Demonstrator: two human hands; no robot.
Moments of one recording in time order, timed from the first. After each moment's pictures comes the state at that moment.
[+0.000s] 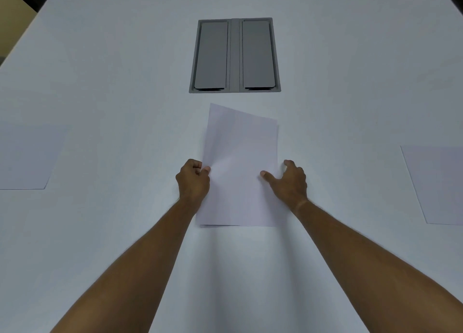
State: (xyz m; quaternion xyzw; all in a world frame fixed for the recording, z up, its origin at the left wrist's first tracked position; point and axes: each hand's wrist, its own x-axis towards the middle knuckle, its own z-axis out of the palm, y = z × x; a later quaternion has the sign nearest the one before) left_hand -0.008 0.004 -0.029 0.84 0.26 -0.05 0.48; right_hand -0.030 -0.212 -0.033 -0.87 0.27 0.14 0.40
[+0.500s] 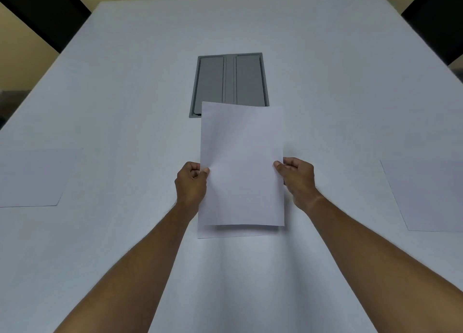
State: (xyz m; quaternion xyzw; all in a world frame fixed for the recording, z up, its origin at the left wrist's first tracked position) left_hand -0.015 -0.013 0.031 0.78 0.22 -0.01 0.59; right_hand -0.019 -0.254 0.014 -0.68 0.28 0.02 0.68
